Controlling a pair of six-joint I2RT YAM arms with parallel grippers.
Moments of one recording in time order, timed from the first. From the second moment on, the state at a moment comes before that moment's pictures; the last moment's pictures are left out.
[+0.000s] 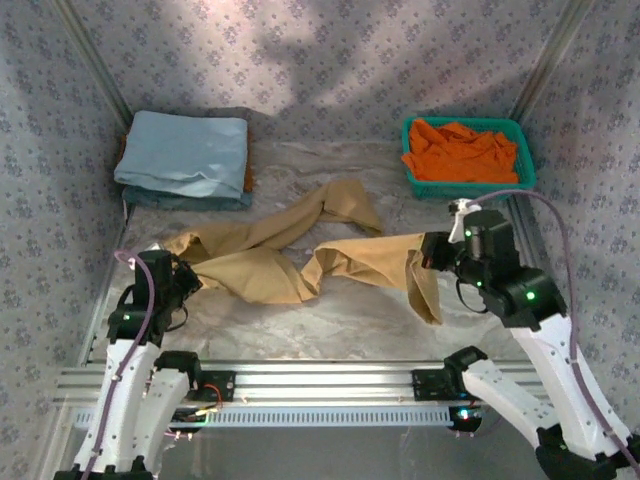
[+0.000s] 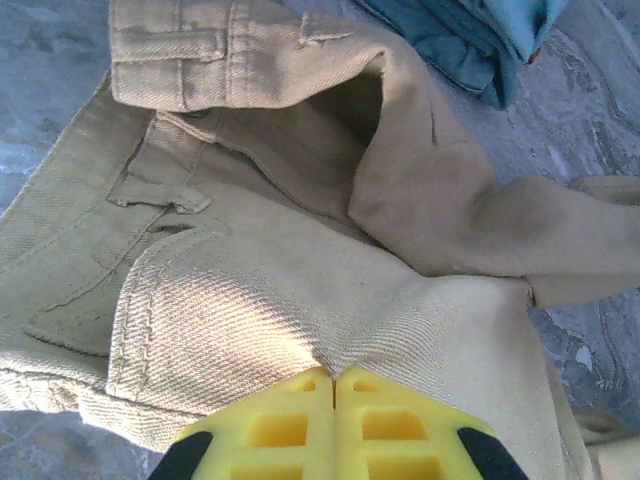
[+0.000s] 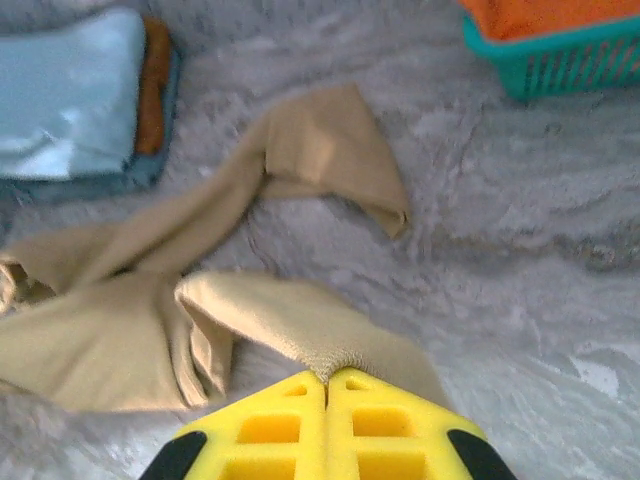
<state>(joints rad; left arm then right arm) -0.06 0.59 0.62 -0.82 -0.08 -0.71 0.38 0.79 1.15 -0.95 0.00 0.48</state>
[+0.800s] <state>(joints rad) 0.11 0.92 0.63 -0.53 0.06 -0.80 0.01 1.26 1.08 -0.69 -0.03 0.55</state>
